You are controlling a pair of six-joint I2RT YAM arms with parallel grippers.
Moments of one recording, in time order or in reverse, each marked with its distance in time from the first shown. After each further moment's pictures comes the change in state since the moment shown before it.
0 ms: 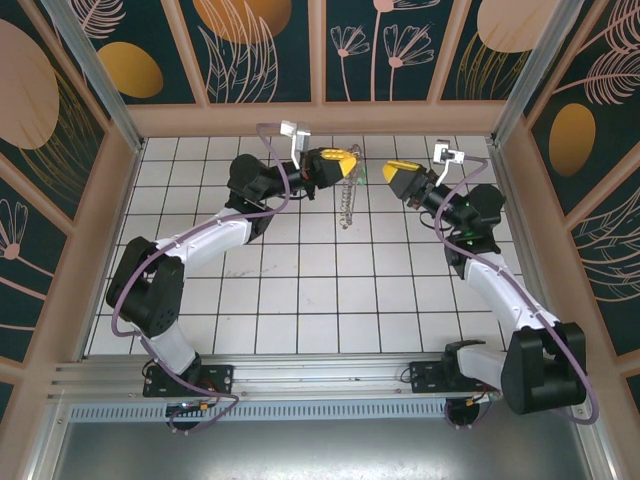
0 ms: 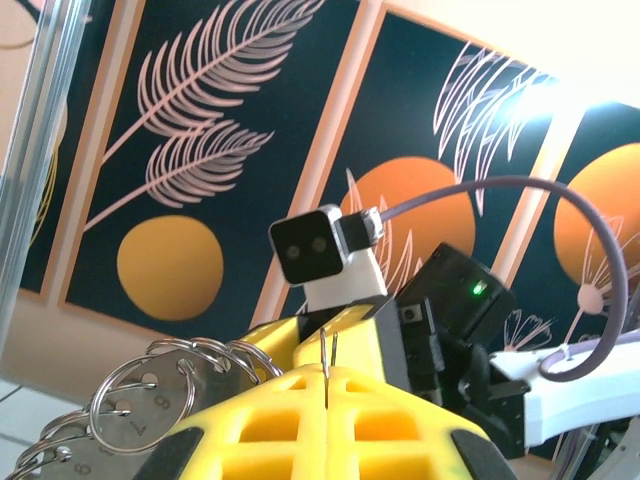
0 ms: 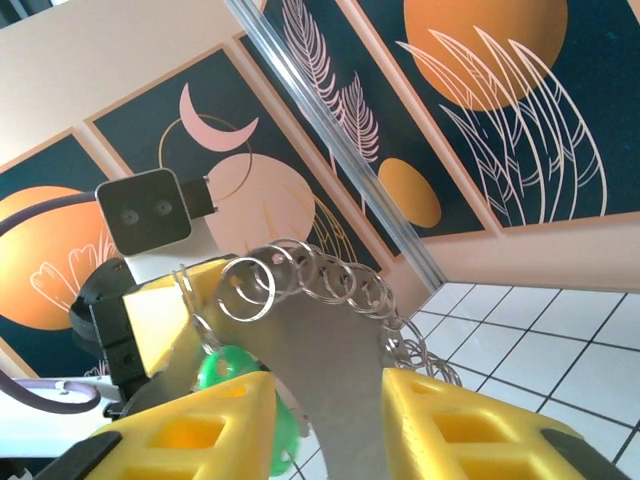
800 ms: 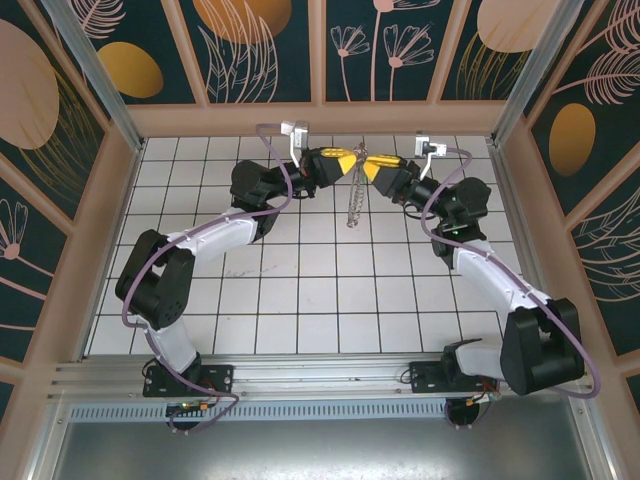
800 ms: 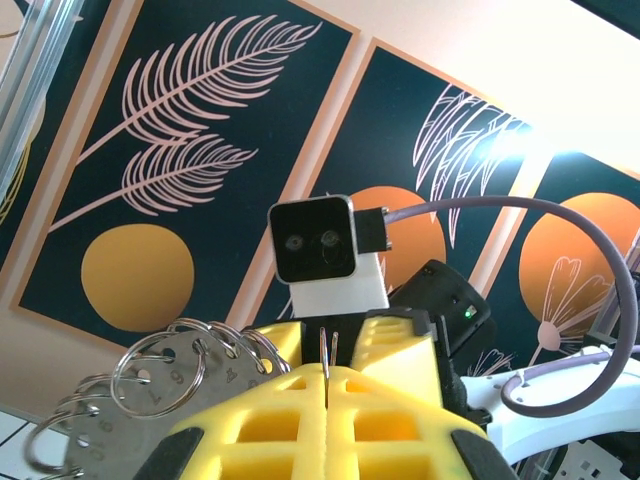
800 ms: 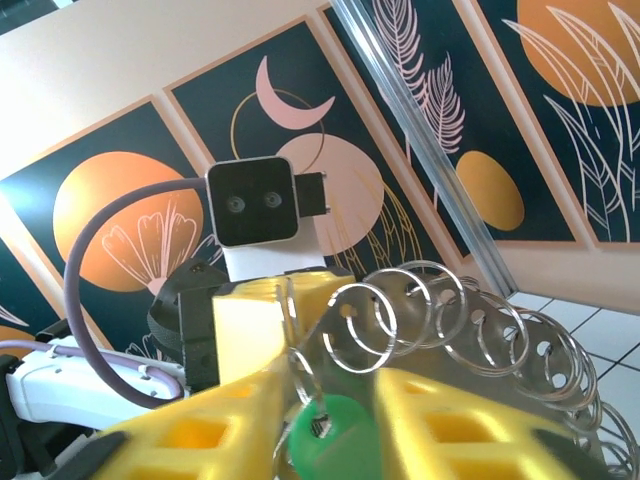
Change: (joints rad) left arm 0.000 0.064 0.004 0.151 -0.013 -0.167; right arm 0.100 0.106 0.074 0.127 -0.048 0.012
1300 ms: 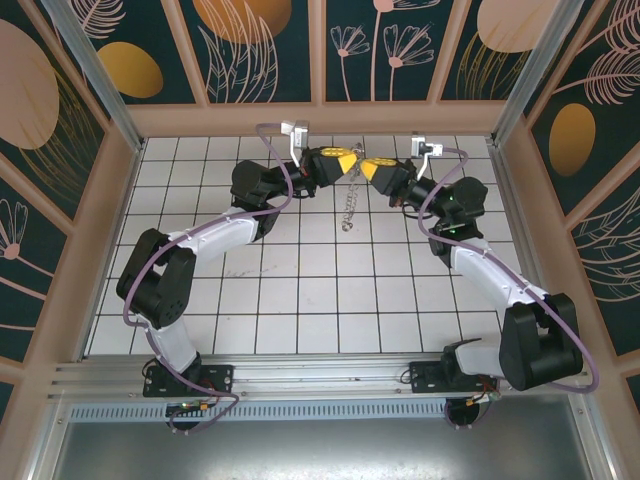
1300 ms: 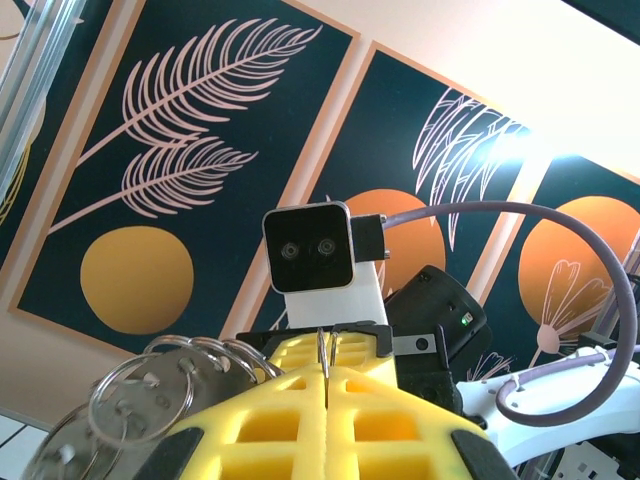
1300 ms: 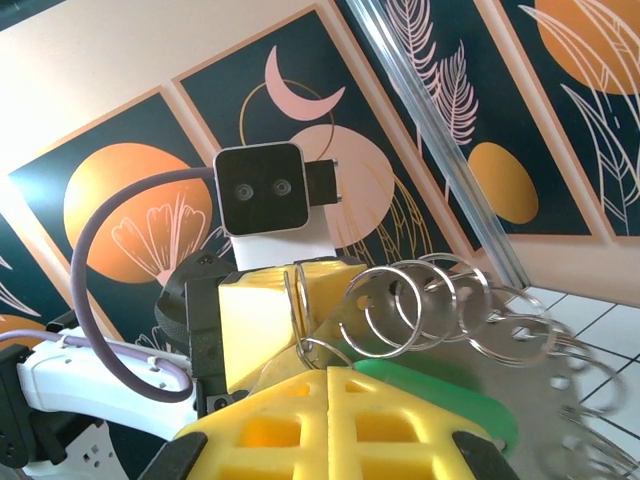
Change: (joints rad) left arm 0.000 0.009 0.006 0.008 -0.003 -0.007; right arm 0.016 0.018 0.003 0.027 -0.016 0.010
